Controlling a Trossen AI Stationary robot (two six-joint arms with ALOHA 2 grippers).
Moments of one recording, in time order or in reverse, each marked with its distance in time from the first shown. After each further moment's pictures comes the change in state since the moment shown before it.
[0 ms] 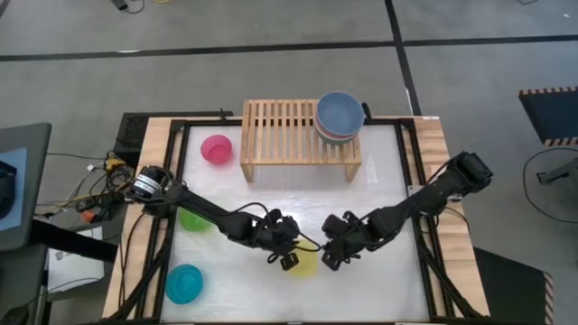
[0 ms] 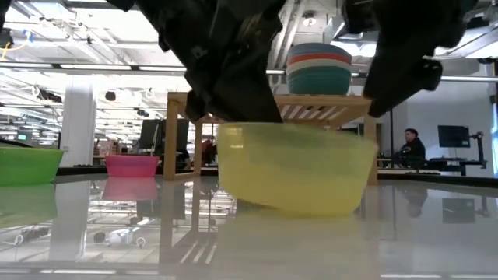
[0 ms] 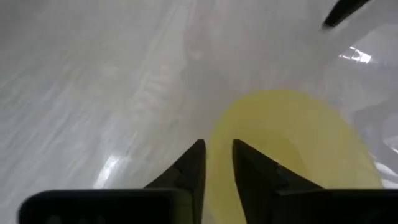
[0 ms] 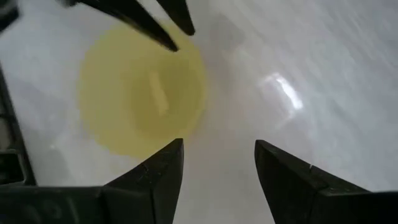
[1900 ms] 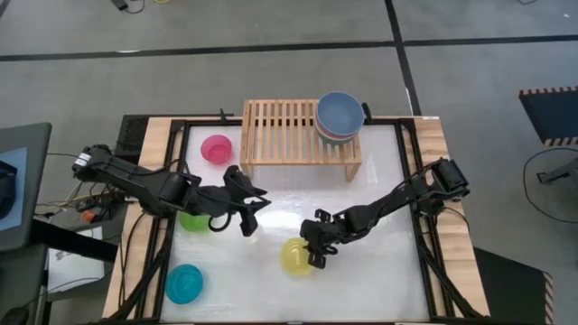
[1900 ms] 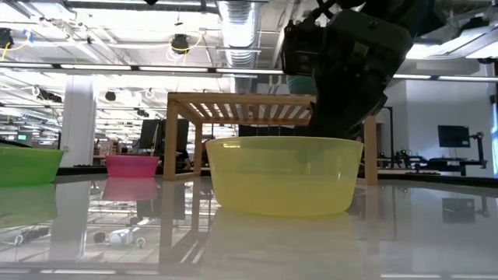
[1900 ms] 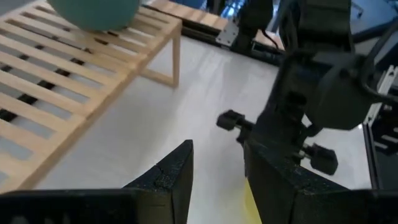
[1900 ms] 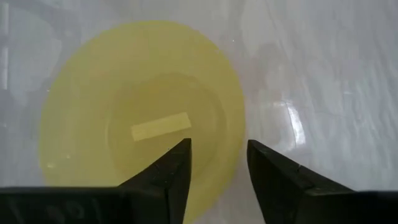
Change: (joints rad) left arm 0.011 -0.609 -0.002 -0.339 -0.216 0.151; right arm -0.147 0.212 0.005 0.309 -0.178 -0.450
